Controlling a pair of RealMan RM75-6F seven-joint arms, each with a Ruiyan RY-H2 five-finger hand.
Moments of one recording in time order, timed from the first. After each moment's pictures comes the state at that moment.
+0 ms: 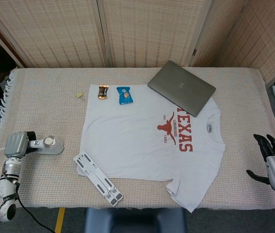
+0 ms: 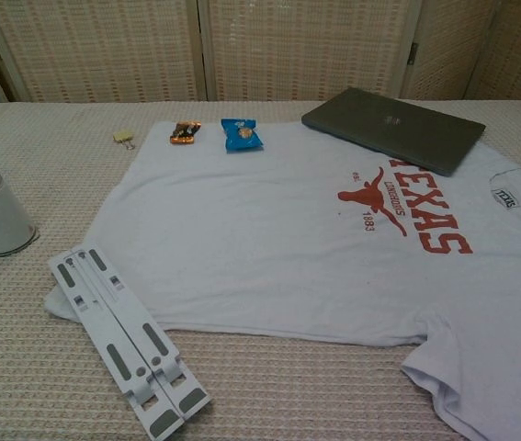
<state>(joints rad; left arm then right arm) -0.44 -1.58 -0.18 -0.85 1.27 1.10 -0.22 0.06 -1.02 0.07 -1.69 -1.51 1.46 -0.03</state>
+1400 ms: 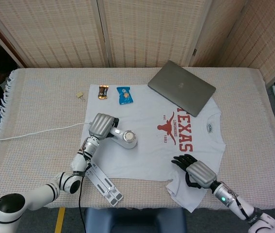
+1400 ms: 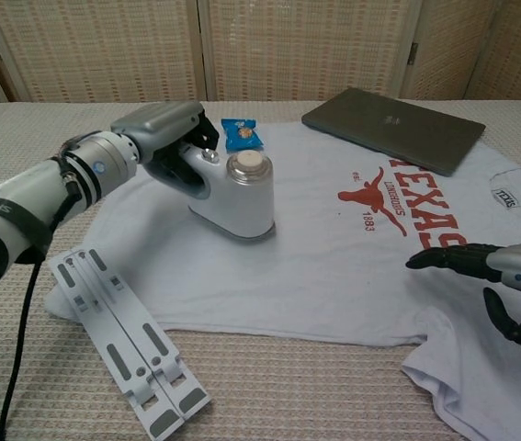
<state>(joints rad) -0.93 -1.89 -0.30 -0.87 1.28 0.92 0.08 0.46 -1.37 -0.10 -1.37 -1.74 1.00 0.21</state>
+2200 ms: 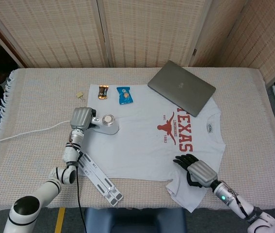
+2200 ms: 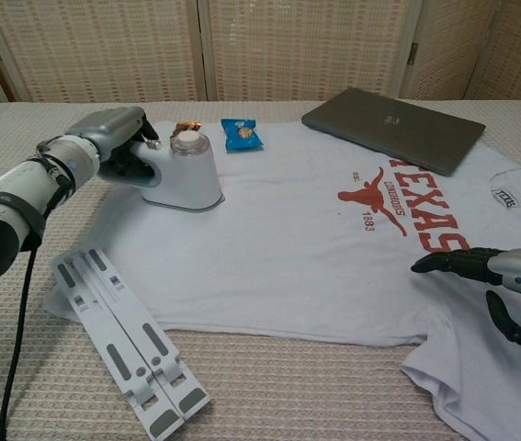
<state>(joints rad) -0.95 -2.02 -0.36 -0.41 1.16 0.82 -0.06 0.48 -1.38 -0.13 -1.36 -1.69 0.98 0.19</state>
